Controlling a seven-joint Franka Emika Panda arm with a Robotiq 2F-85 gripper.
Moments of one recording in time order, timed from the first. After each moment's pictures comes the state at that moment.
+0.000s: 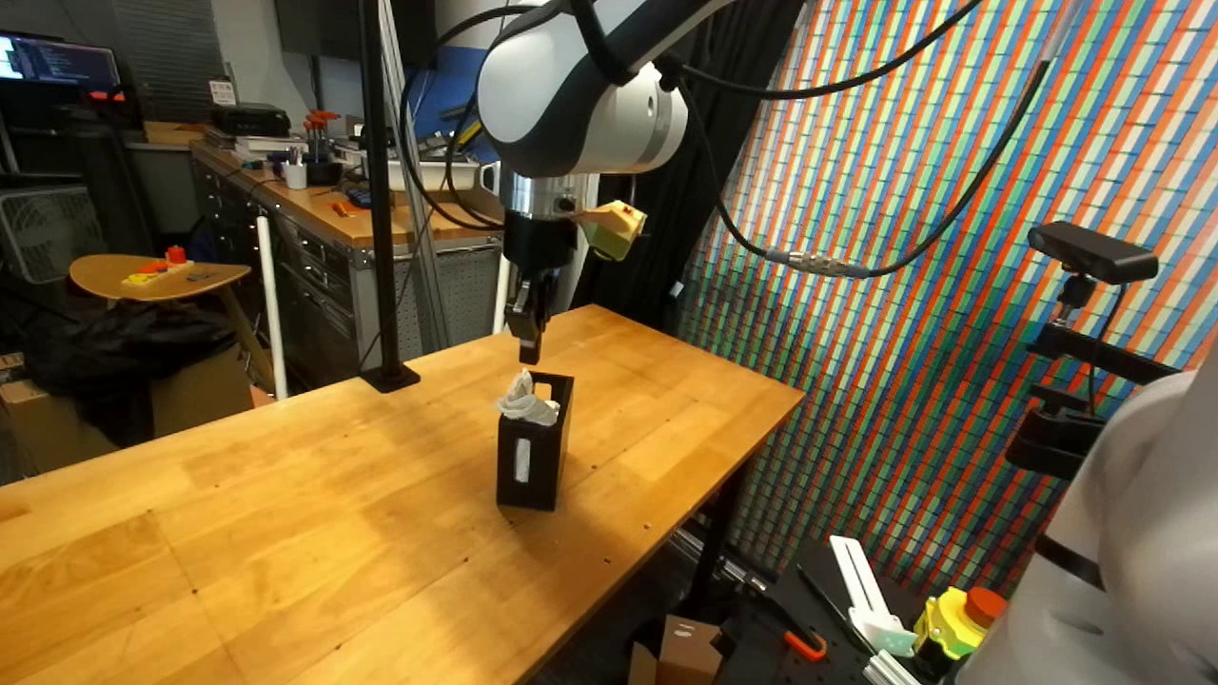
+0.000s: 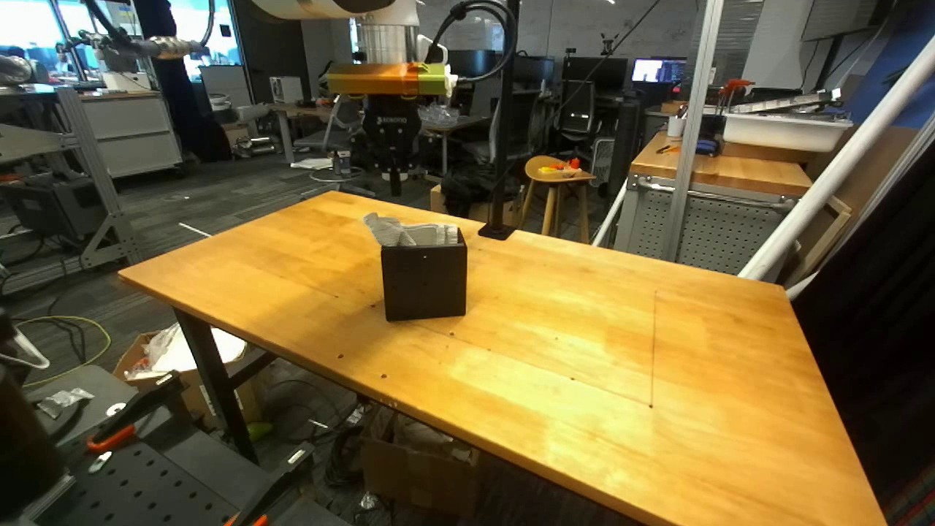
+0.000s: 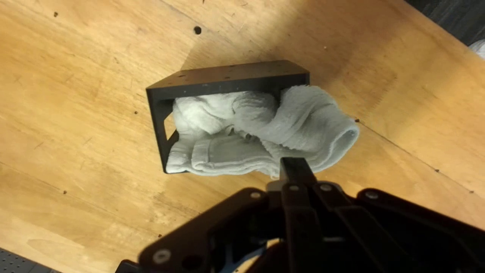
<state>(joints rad) -0.03 0.00 0.03 -2.25 -0.02 2.28 -0.56</state>
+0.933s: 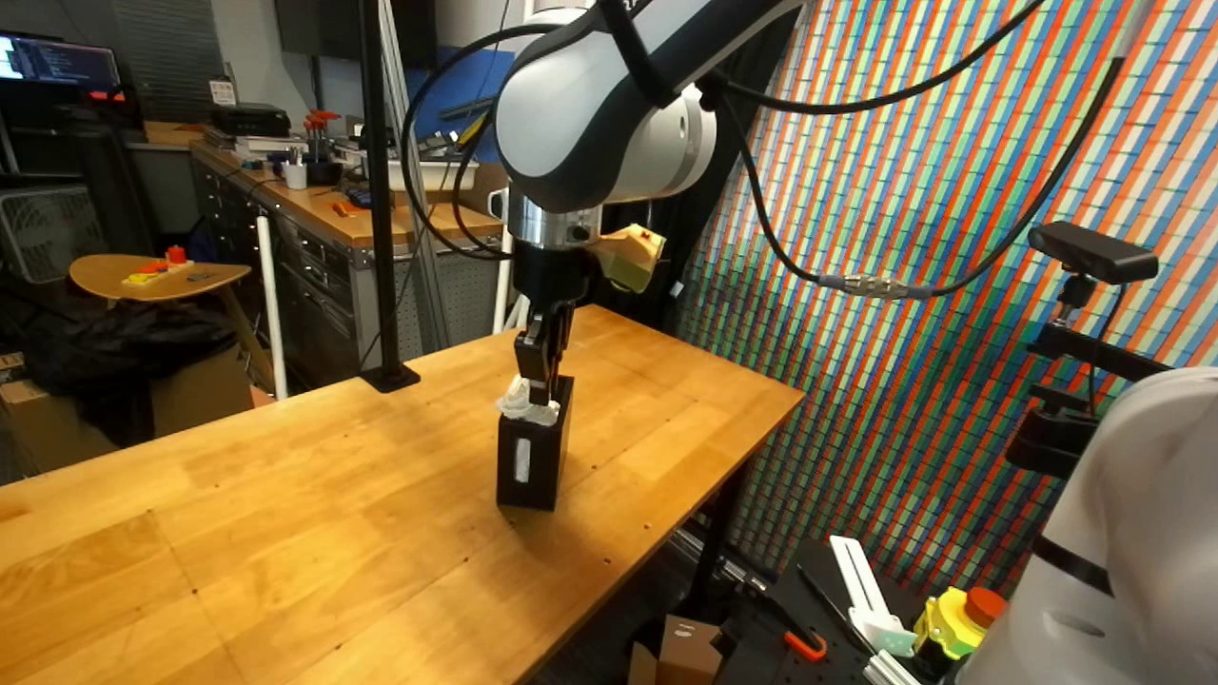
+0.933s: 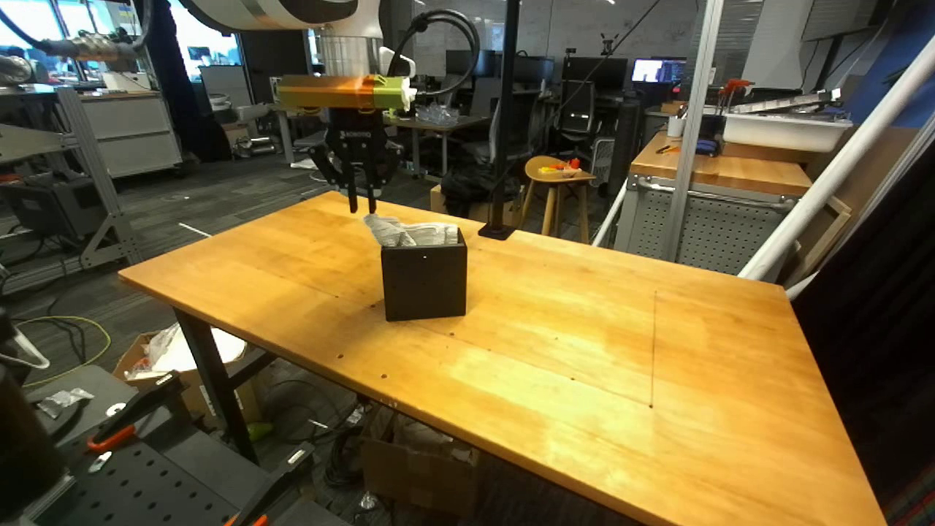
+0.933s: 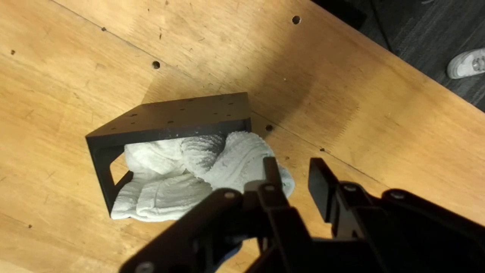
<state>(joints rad) 0.02 -0.10 0.03 -2.41 -0.03 2.31 -0.49</state>
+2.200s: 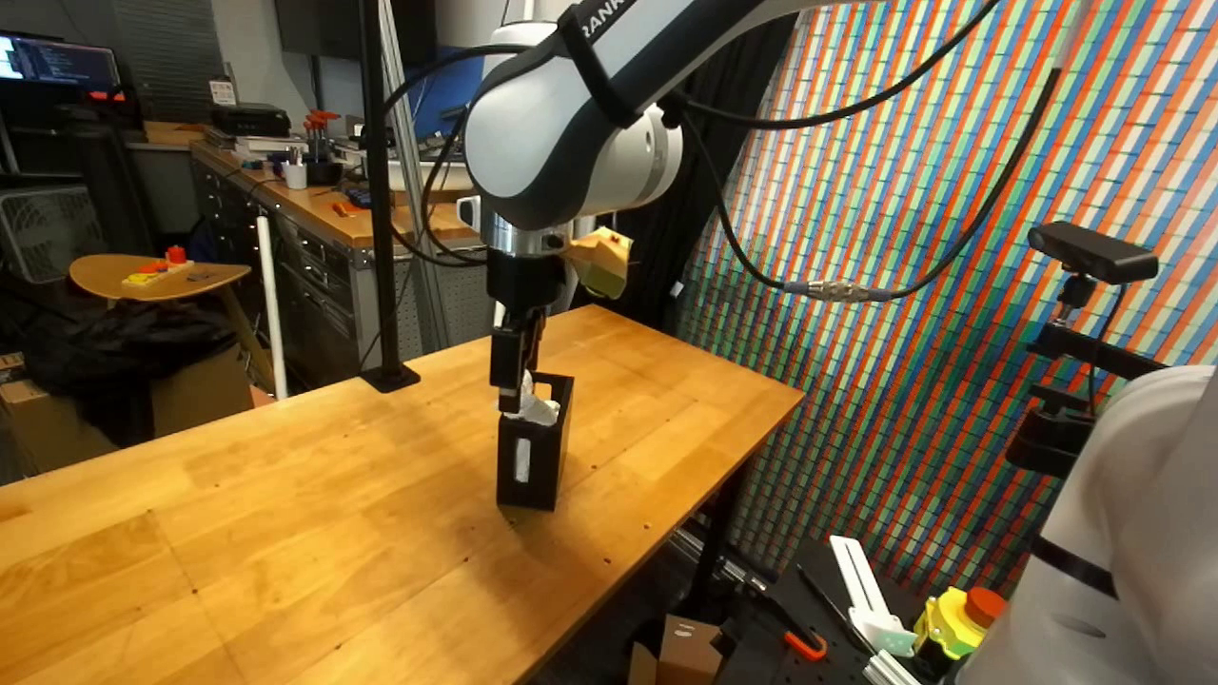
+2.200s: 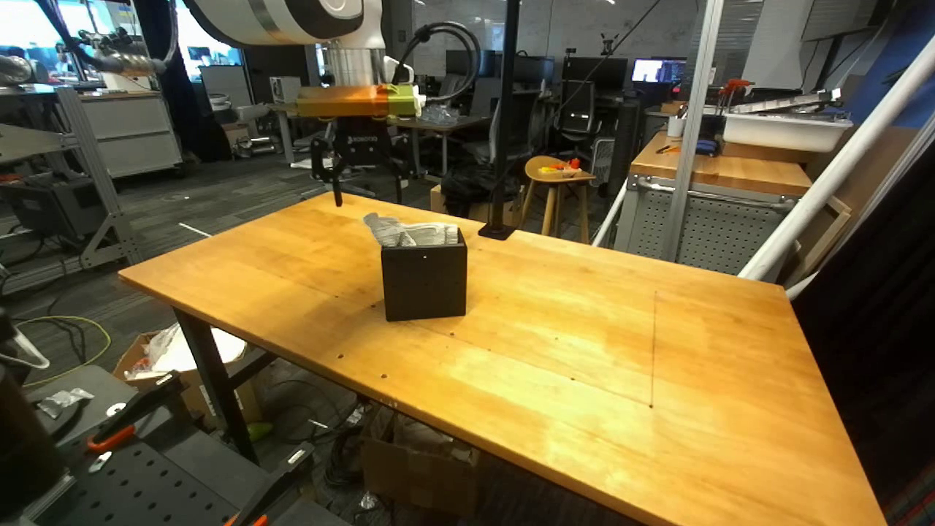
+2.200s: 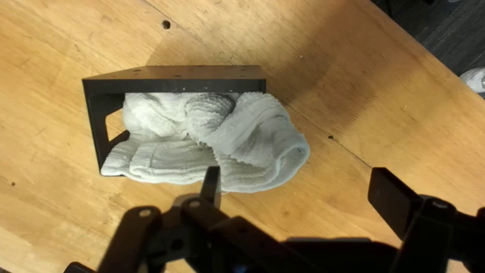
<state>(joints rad) 0.04 -0.01 0.03 -2.34 -0.06 2.35 -0.55</state>
